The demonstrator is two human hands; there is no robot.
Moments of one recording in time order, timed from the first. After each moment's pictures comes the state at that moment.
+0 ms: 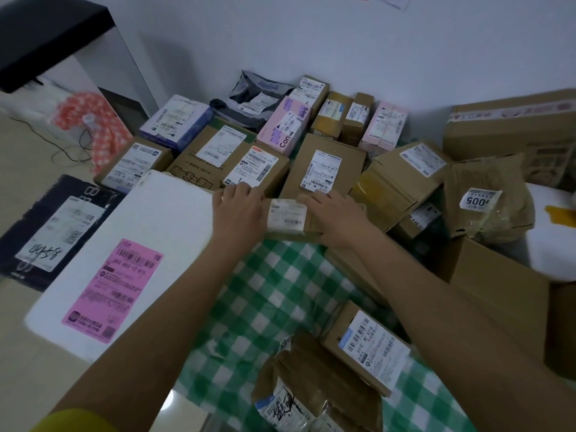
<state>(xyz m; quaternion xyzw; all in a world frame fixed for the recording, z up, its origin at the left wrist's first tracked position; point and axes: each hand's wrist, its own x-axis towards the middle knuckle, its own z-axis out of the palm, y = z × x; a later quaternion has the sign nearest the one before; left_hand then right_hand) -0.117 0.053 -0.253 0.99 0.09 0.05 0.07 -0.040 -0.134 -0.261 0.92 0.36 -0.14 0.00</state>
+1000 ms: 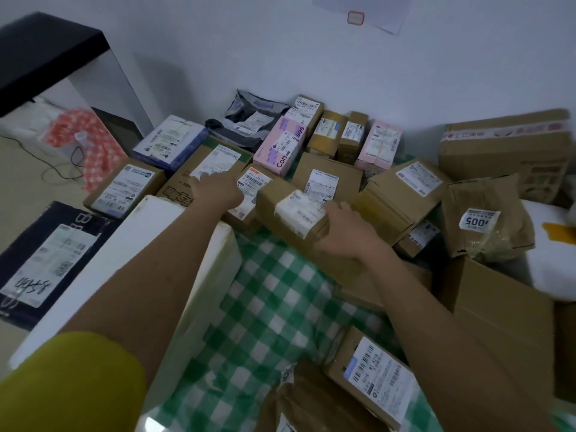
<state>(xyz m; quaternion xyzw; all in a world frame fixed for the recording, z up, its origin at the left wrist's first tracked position) -0.015 0.116 -0.241 0.97 0.19 -0.17 0.04 -0.026 -0.133 -0.239 0.95 0.17 -0.23 -0.14</state>
